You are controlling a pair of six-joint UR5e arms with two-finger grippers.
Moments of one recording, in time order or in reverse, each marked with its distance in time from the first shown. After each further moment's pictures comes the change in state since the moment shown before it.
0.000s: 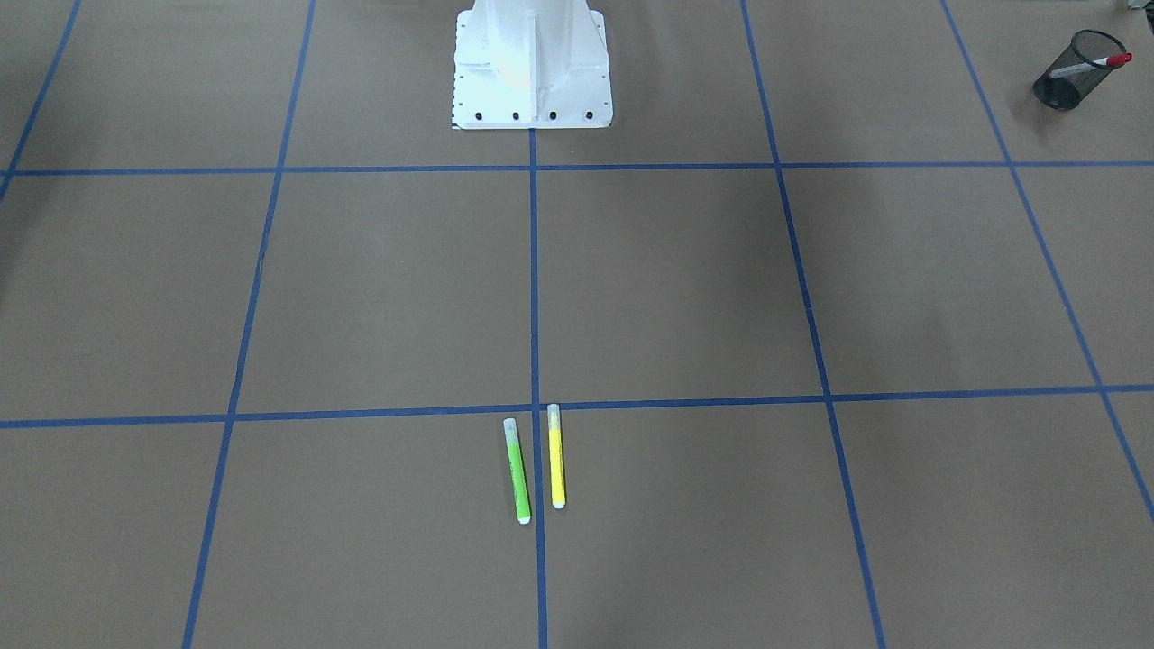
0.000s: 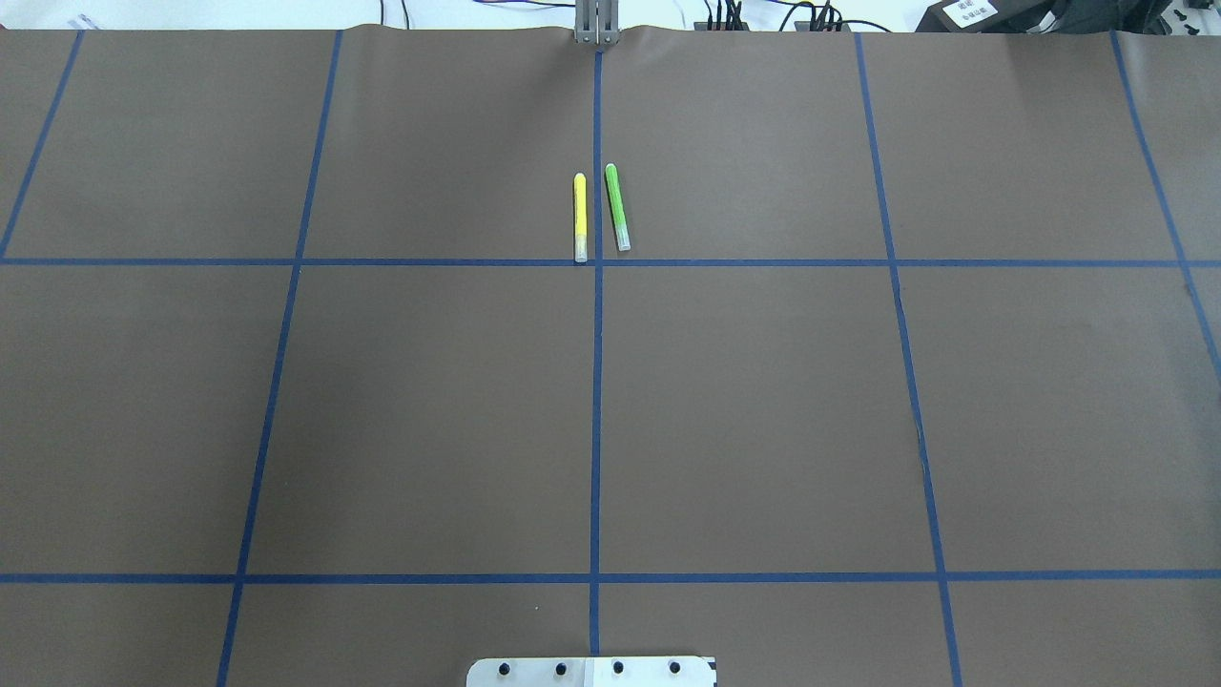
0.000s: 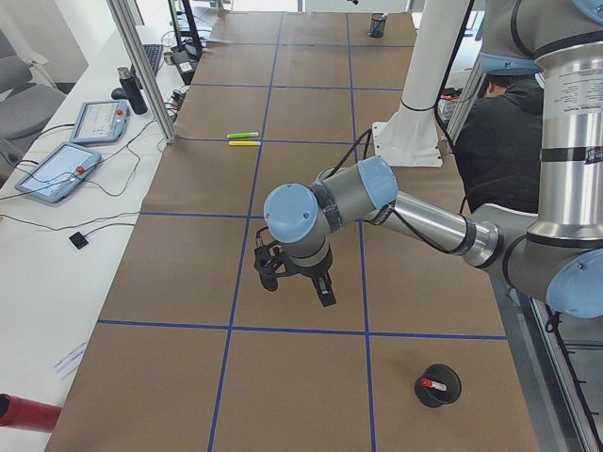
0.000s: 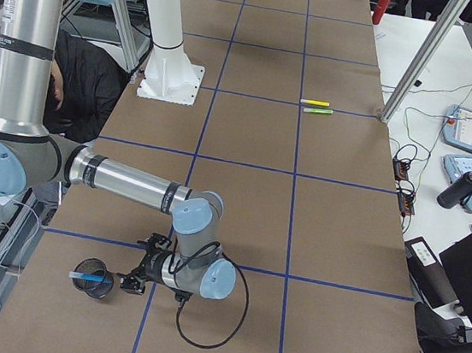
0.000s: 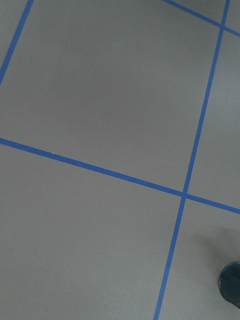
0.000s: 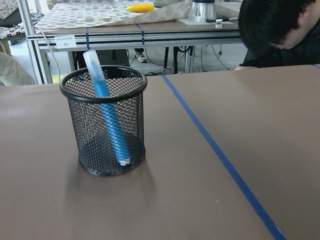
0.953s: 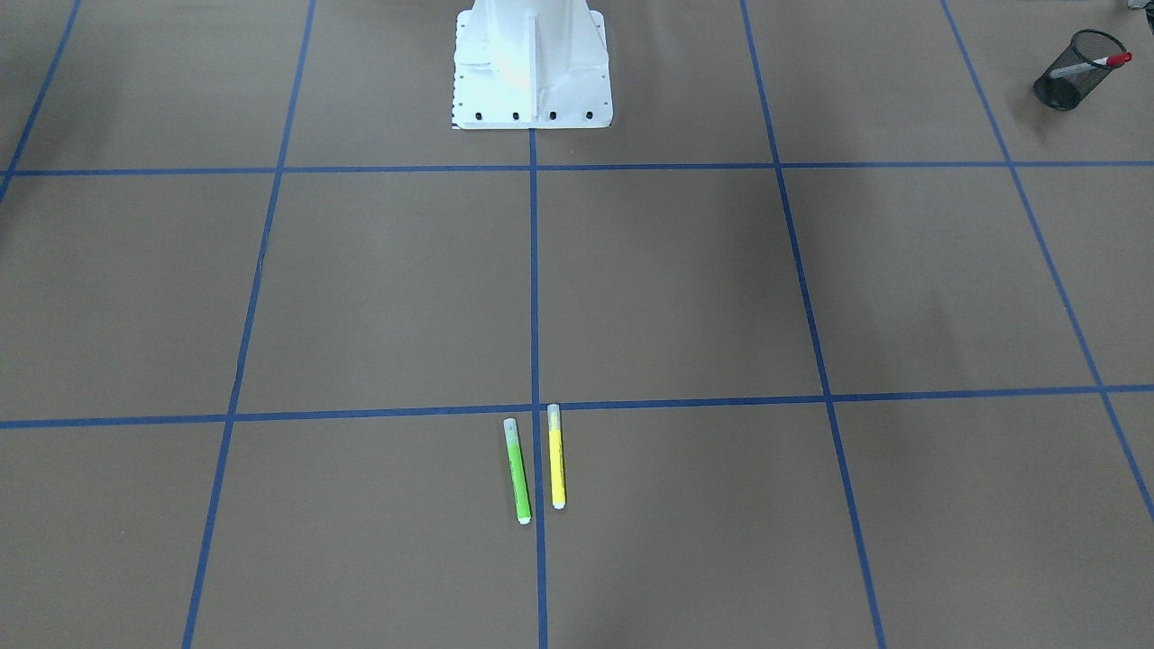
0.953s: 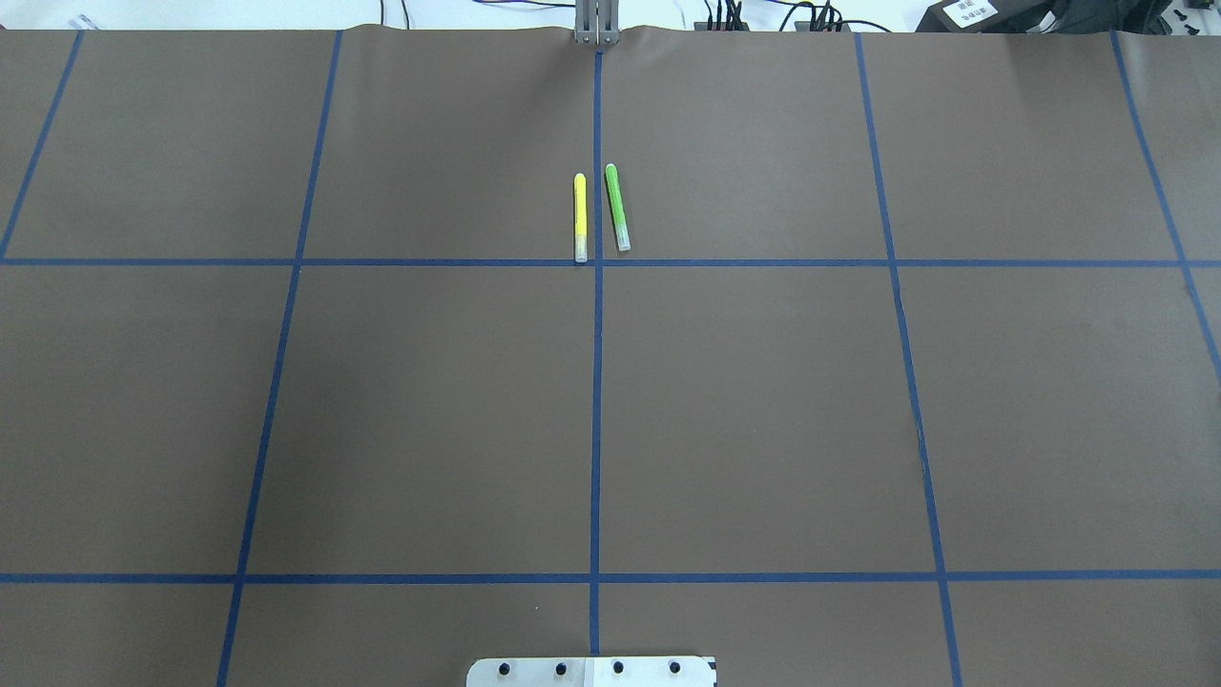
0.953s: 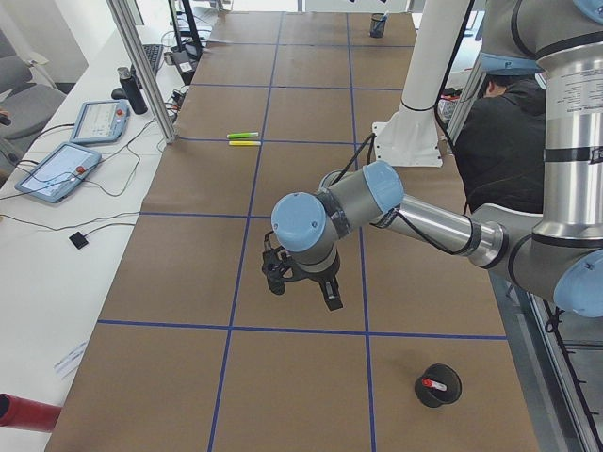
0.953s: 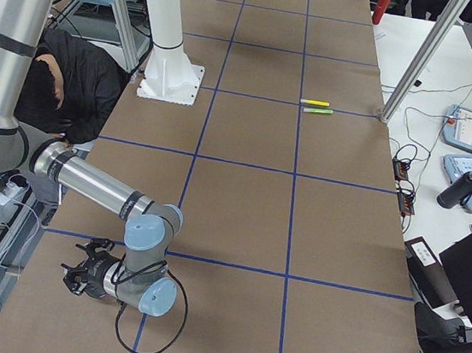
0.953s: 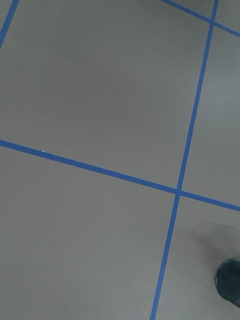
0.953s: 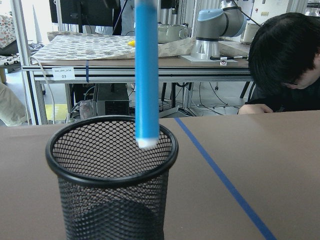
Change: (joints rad) left arm -0.005 0.028 -0.007 0.029 -0.011 0.089; right arm 0.001 -0.238 -0.004 -0.029 -0.094 -0.173
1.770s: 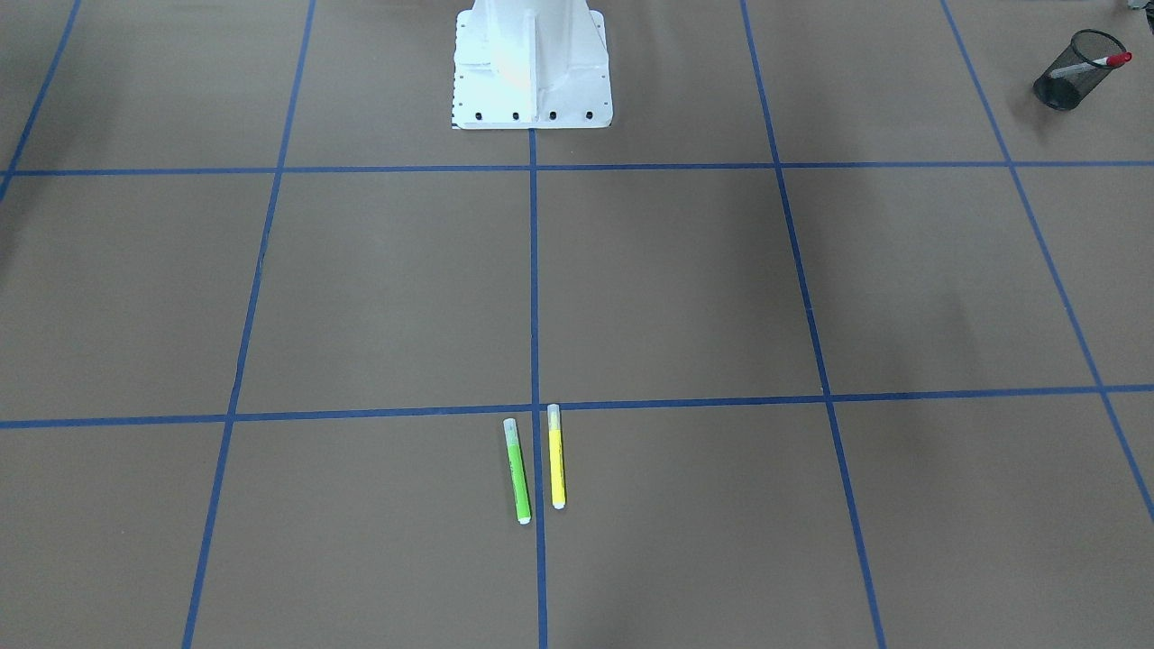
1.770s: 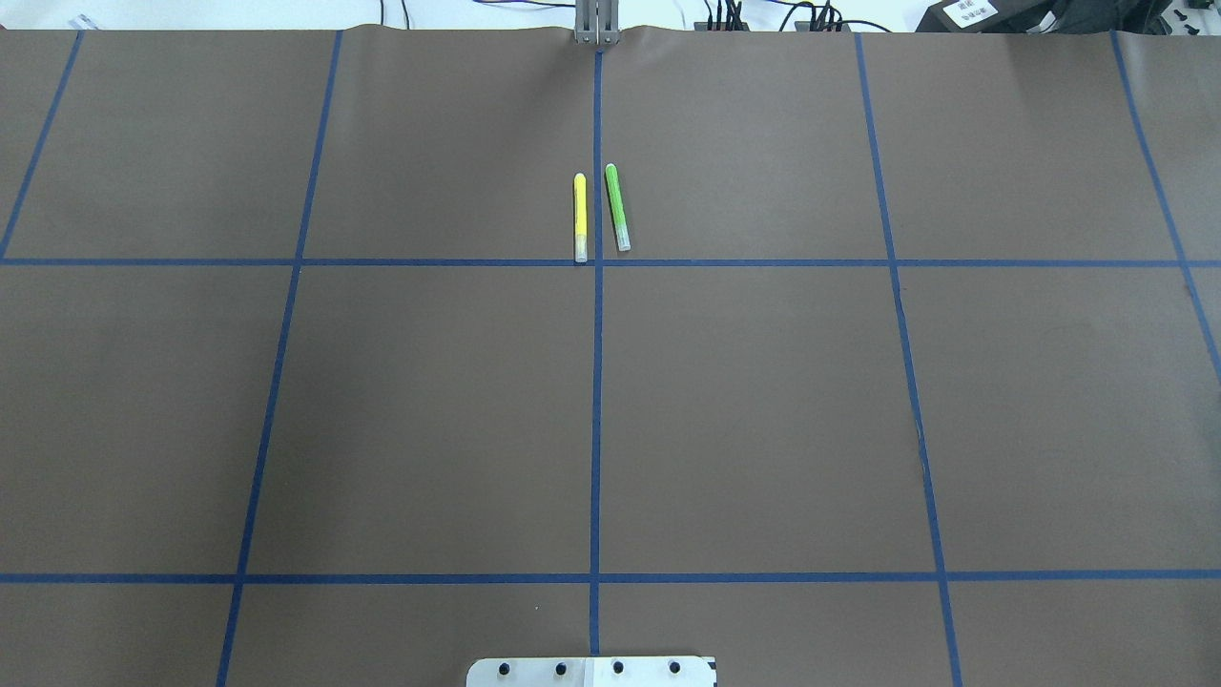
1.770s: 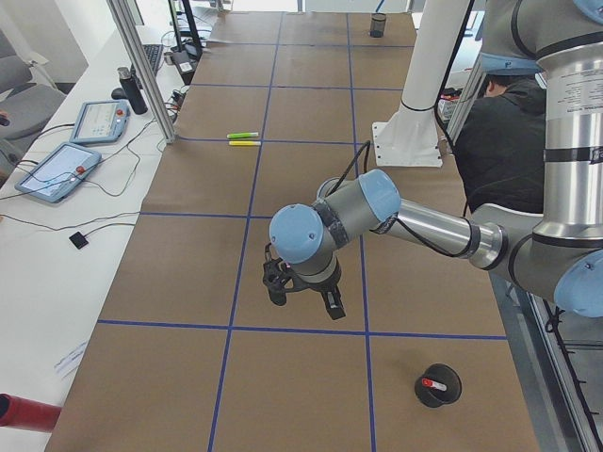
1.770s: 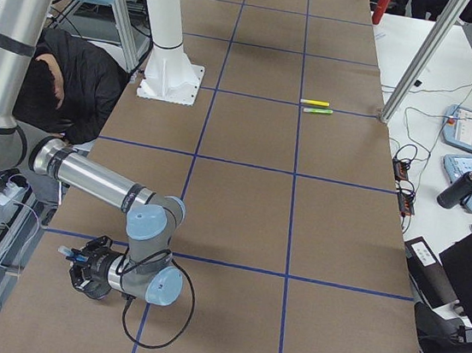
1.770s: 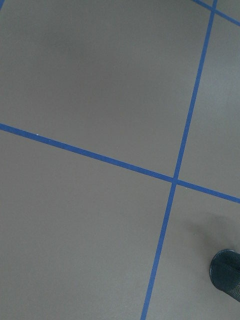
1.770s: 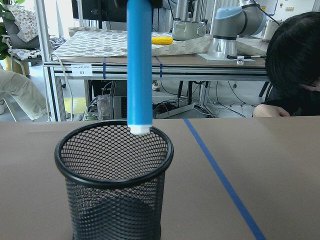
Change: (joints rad) left arm -0.001 0.002 0.029 -0.004 0.023 0.005; right arm 0.000 -0.011 0.065 0.002 -0.030 -0.003
